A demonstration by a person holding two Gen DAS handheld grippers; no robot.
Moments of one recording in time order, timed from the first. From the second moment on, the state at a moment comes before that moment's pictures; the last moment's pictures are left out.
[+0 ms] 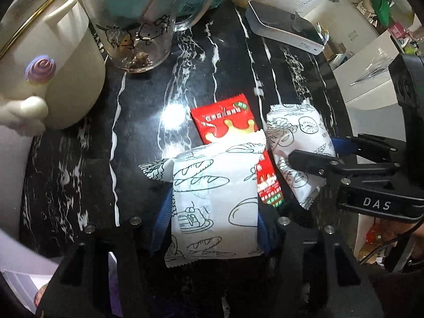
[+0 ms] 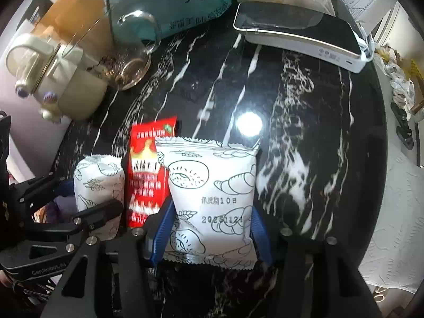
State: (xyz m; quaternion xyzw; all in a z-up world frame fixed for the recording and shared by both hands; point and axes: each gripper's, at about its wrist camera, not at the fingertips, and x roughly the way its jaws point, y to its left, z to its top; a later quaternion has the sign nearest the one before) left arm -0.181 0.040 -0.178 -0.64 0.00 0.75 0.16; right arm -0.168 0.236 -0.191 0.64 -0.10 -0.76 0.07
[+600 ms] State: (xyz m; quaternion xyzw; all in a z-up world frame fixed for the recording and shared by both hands) left arm -0.124 0.050 -0.177 -0.64 0.00 0.75 0.15; right arm -0.103 0.238 -0.190 0.65 -0.11 -0.75 0.07
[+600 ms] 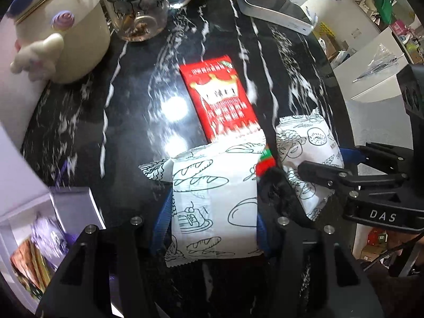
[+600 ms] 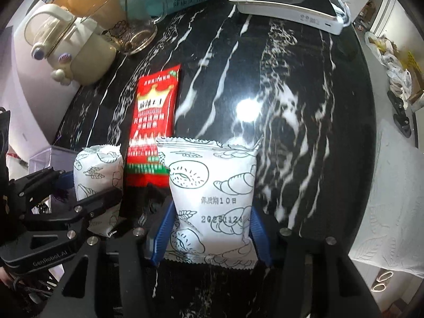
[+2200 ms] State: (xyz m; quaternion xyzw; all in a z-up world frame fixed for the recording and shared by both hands) left arm 0.071 0.017 -0.091 -0.59 -0.07 0.81 0.02; right arm 0.027 0.144 -0.108 0.58 0.04 -0.77 0.25
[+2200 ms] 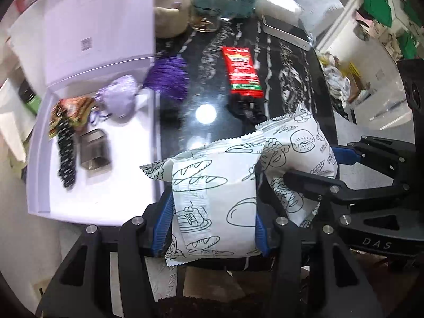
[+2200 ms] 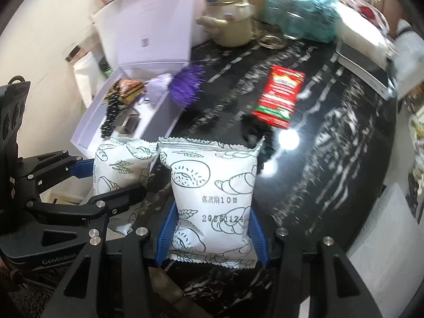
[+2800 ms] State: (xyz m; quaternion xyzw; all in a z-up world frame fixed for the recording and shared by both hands) left arm 0.126 -0.066 -0.085 -0.58 -0.14 0.80 -0.09; right arm 0.027 0.048 -0.100 0.56 0.11 -0.73 0.36
